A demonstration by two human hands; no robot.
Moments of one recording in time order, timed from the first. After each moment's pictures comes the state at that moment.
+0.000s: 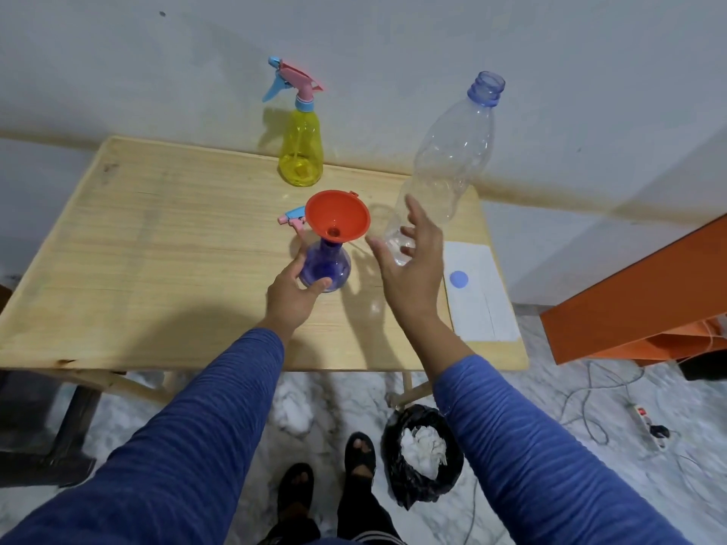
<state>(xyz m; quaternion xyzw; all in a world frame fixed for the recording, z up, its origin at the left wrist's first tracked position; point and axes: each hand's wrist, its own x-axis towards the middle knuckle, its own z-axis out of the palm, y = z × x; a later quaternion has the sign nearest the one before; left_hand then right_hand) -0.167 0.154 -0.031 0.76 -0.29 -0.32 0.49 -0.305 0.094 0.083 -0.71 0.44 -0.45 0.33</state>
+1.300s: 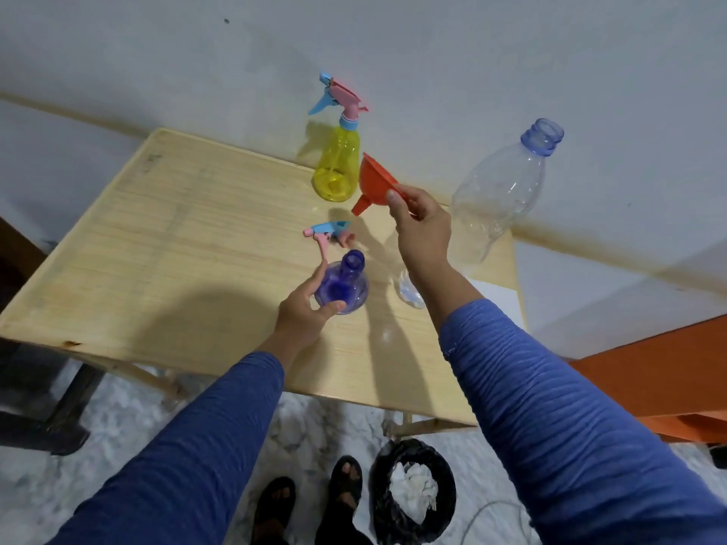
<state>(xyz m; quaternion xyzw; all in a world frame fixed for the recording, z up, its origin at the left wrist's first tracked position) -0.165 0.157 -0.031 0.72 -0.28 -0.35 0.53 -0.236 0.020 0.105 -0.68 0.42 -0.37 0.48</state>
